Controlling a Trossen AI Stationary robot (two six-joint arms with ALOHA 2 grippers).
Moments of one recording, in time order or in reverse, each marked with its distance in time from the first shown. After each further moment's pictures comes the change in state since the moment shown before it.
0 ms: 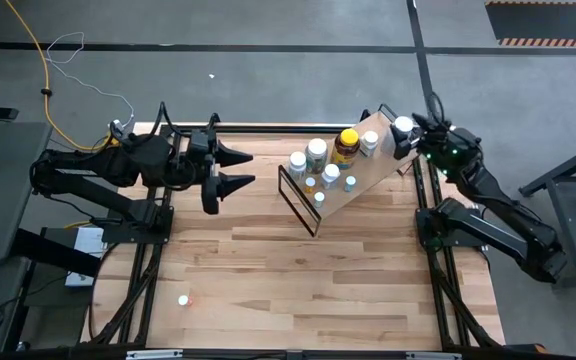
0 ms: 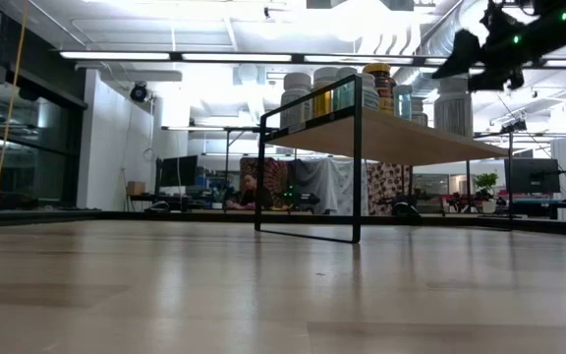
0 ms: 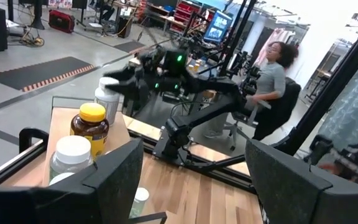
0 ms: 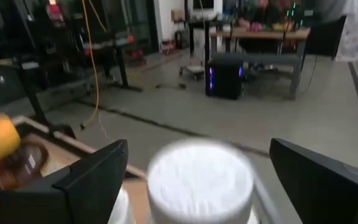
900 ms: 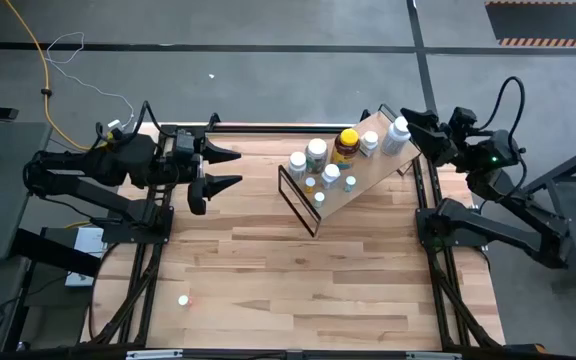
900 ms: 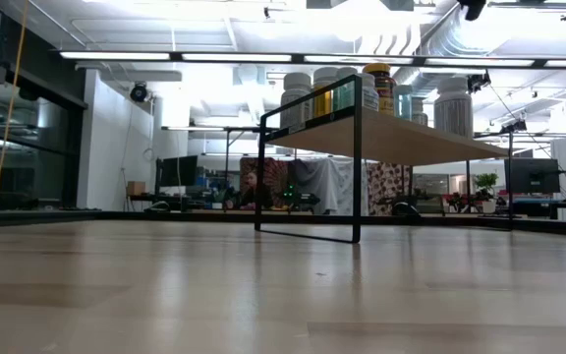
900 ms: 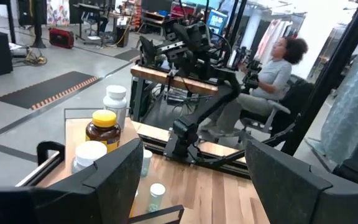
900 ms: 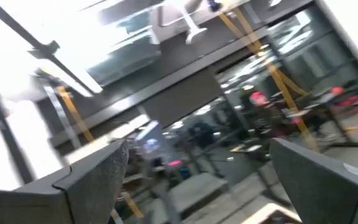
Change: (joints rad) left arm 0.000 -0.091 -0.045 -0.035 0.006 0.113; right arm 0.195 0.021 0.184 0.396 -0.411 0.614
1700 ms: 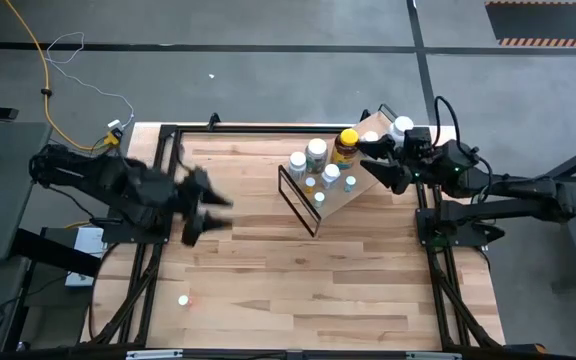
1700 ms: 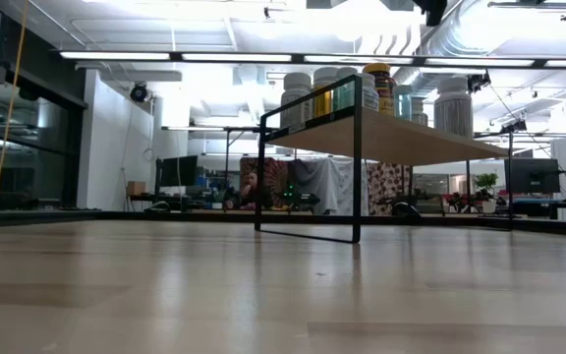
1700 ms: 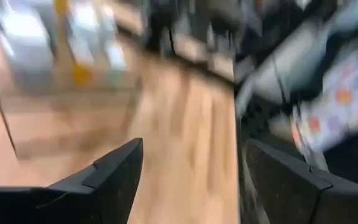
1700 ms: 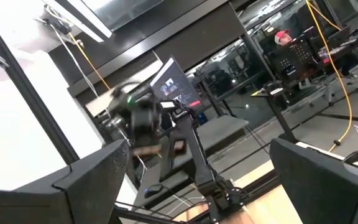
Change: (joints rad) left arm -0.188 0.011 -0.034 -0.327 0.046 -0.354; right arm 0.500 0.240 -0.001 0.069 0.255 -0.126
